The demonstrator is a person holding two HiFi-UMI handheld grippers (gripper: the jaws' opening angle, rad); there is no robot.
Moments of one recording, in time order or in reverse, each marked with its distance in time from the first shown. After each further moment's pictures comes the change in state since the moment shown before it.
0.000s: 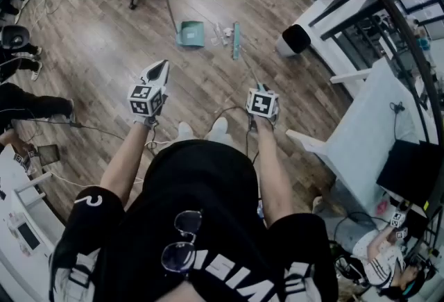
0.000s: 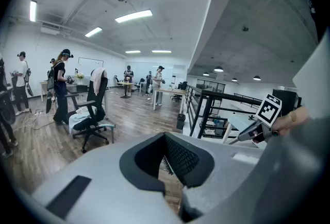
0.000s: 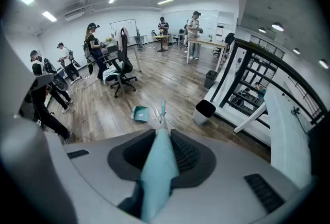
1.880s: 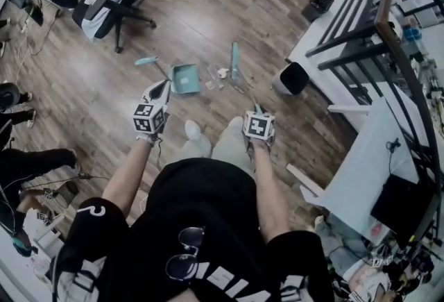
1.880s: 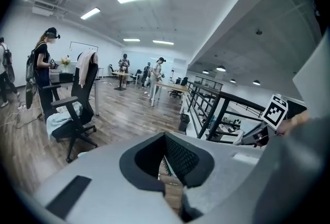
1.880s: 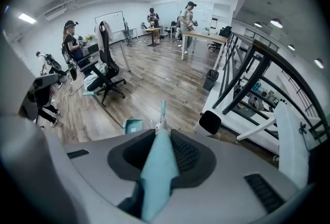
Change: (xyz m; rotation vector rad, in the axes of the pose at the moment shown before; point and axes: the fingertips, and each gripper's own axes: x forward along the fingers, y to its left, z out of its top) left arm 0.297 0.169 0.109 -0.051 0.074 -0.091; right arm 0.174 0.010 0.245 0.080 0.082 -0.077
